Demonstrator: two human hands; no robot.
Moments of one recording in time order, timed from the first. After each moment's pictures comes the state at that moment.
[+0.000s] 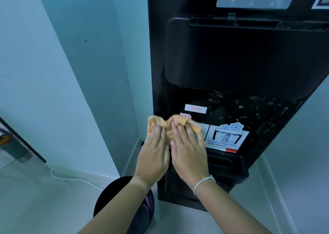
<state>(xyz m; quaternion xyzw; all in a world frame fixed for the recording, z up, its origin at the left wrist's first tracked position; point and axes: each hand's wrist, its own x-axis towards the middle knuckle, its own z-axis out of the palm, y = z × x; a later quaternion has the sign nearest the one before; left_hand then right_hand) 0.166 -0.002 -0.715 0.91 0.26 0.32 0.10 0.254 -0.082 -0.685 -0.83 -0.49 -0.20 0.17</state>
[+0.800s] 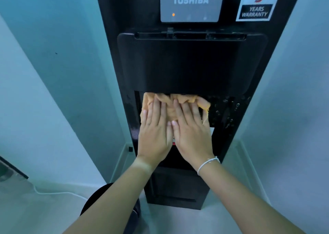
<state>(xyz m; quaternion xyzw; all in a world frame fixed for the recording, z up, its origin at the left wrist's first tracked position) 0.232 -0.045 -0.638 0.89 0.26 0.37 0.02 0.309 -0.127 -0.623 -0.82 -0.45 -0.28 0.20</state>
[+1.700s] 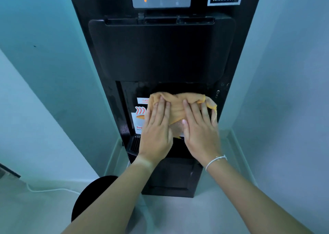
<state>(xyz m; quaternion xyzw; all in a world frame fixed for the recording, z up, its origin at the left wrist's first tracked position) 0.251 -0.080 -0.656 0.92 0.21 0.33 0.05 0.344 -0.180 -0.648 -0.85 -0.43 -0.24 0.19</state>
